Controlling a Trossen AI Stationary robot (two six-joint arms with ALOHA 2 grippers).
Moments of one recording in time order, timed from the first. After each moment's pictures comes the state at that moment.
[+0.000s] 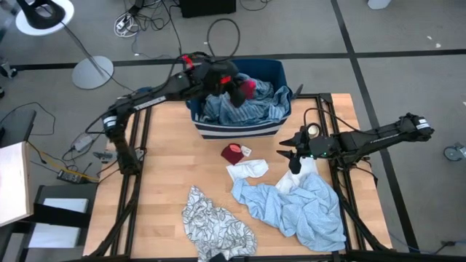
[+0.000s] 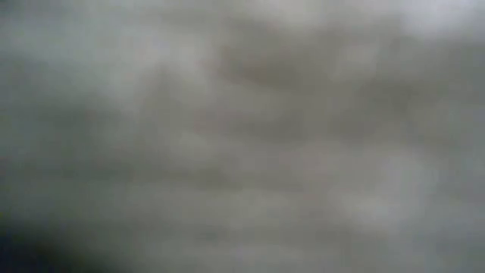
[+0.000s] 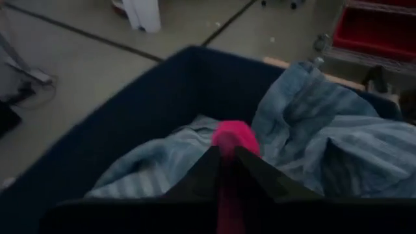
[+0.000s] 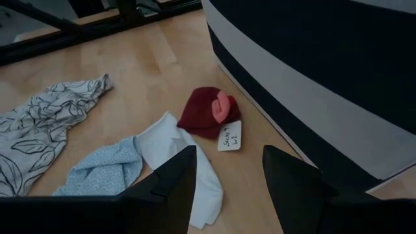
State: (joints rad) left arm 0.40 1.76 1.83 -0.53 -0.17 -0.06; right arm 0.19 0.78 0.52 -0.26 0.45 0.38
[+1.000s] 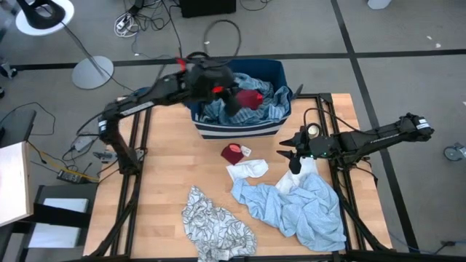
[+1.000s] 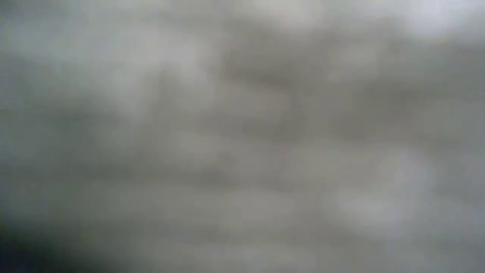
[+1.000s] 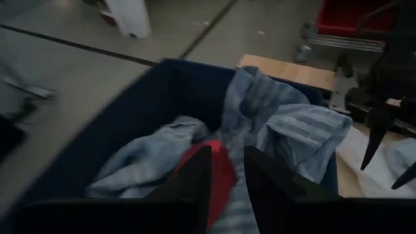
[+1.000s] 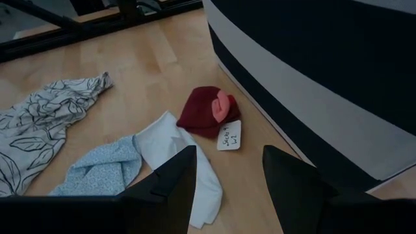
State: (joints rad) left arm 0.27 1.70 1.98 -0.75 -0.26 -0.03; right arm 0.19 0.78 0.52 -0.26 0.45 0.37
